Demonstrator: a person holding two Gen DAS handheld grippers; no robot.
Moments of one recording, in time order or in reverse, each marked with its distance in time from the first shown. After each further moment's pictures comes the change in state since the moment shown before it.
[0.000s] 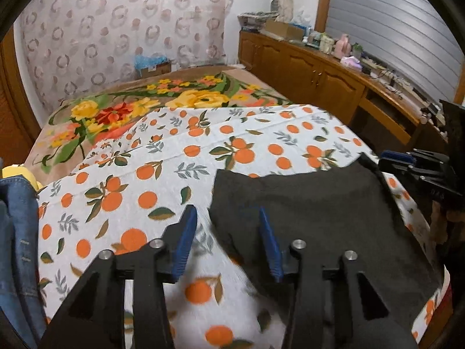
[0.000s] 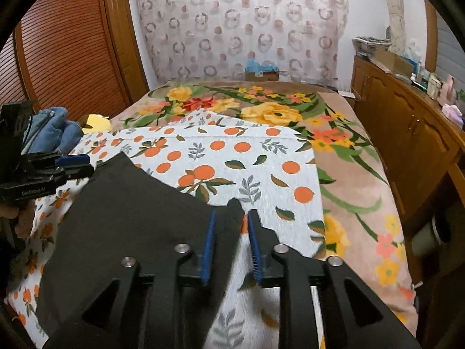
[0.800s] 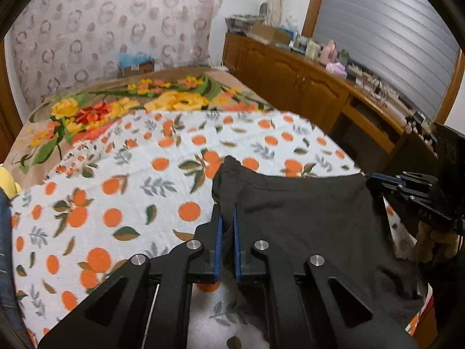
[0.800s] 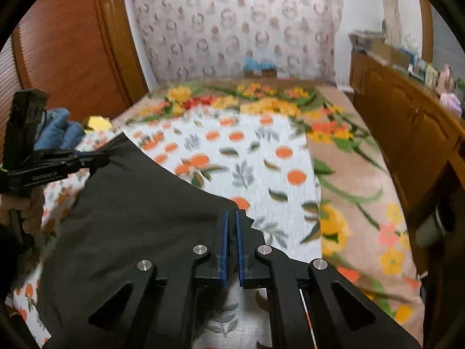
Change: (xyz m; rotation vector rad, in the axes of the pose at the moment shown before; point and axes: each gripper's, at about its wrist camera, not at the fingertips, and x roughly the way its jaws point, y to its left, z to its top) left arm 0.011 -0.006 0.019 -0.031 -0.016 -0.103; right arm -0.009 -0.008 -0.007 0.032 -0.022 0.023
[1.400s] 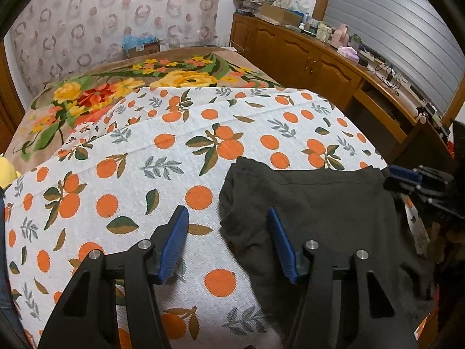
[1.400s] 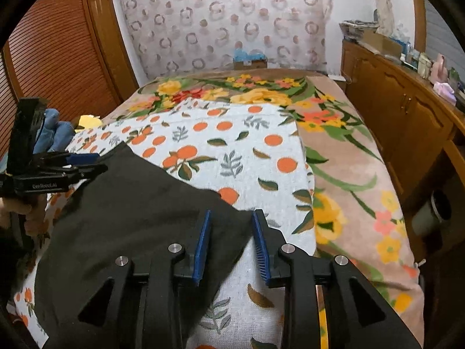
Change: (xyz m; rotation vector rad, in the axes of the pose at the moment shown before) left arm 0.038 0.006 -0.006 -0.014 0.117 0.032; right arm 0.014 -0.010 -0.006 0.037 0.083 -0.031
